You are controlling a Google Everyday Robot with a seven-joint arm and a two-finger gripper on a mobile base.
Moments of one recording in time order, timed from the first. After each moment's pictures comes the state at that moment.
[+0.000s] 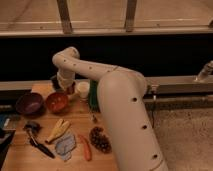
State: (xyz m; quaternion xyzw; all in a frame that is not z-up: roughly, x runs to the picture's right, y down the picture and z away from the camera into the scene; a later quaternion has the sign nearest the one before) arm -0.244 -0.006 0.883 -0.31 -0.02 0.37 0.88
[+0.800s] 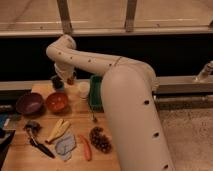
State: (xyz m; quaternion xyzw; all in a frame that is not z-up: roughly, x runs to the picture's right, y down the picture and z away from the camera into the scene) arm -0.223 -0.067 0.824 -0.23 -0.01 0.38 0.90
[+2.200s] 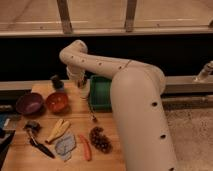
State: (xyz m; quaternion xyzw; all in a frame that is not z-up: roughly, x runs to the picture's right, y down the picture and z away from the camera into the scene) arm -0.168 -0.036 0.863 -0.25 0.04 0.42 0.87
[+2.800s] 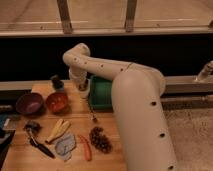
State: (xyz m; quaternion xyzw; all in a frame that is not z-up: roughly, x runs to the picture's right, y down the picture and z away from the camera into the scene) arm -0.164 -0.023 0.869 -0.26 0.03 0.43 0.86
